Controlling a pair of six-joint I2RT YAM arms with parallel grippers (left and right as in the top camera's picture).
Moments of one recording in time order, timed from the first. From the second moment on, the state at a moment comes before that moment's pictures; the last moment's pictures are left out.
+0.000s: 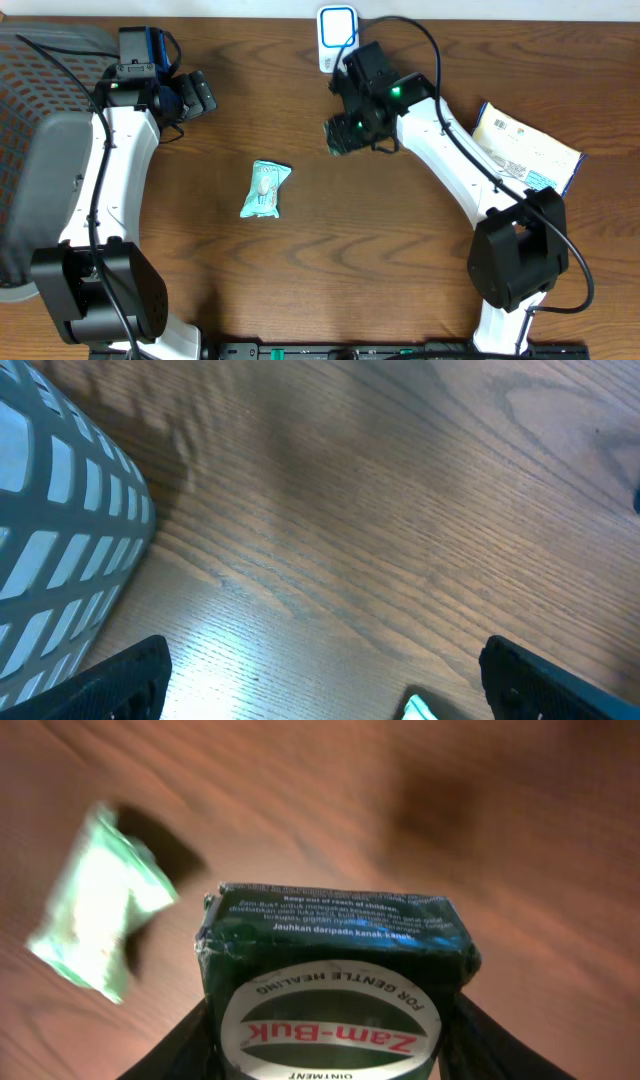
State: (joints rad) left arm 0.06 1.73 1.49 -0.80 -0.03 -0.35; right arm 0.49 1.99 1.70 -0.95 -0.17 0.12
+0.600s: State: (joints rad) left arm 0.06 1.73 1.49 -0.80 -0.03 -0.35; right arm 0.27 1.99 1.53 -1.12 0.15 0.24
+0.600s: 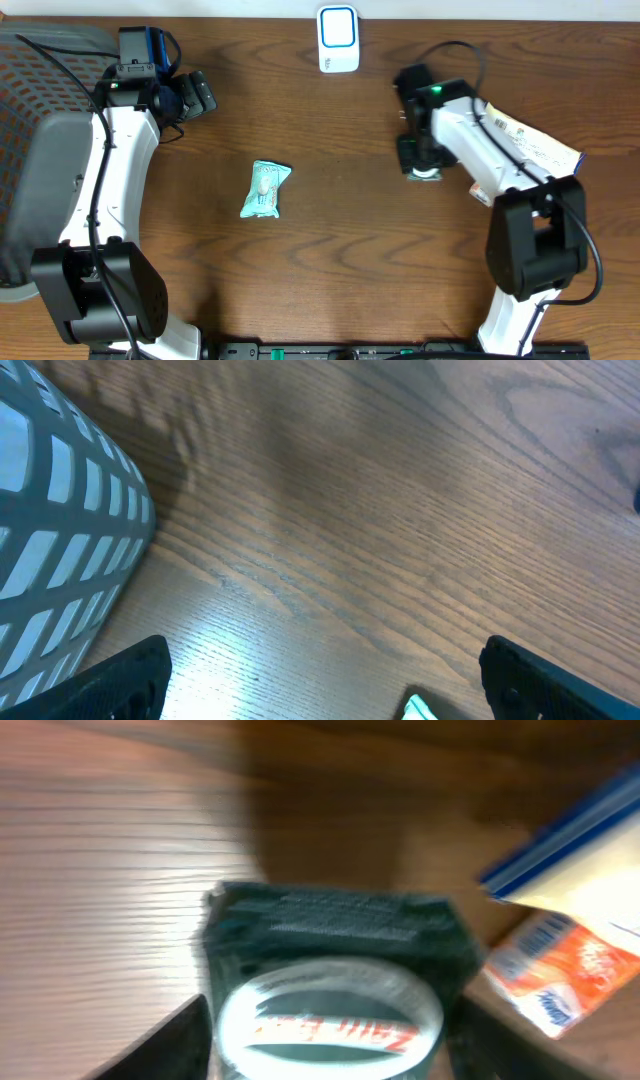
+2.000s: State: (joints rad) left arm 0.06 1.73 1.49 -0.80 -0.03 -0.35; right arm 0.65 2.26 1.66 -0.51 -0.46 0.26
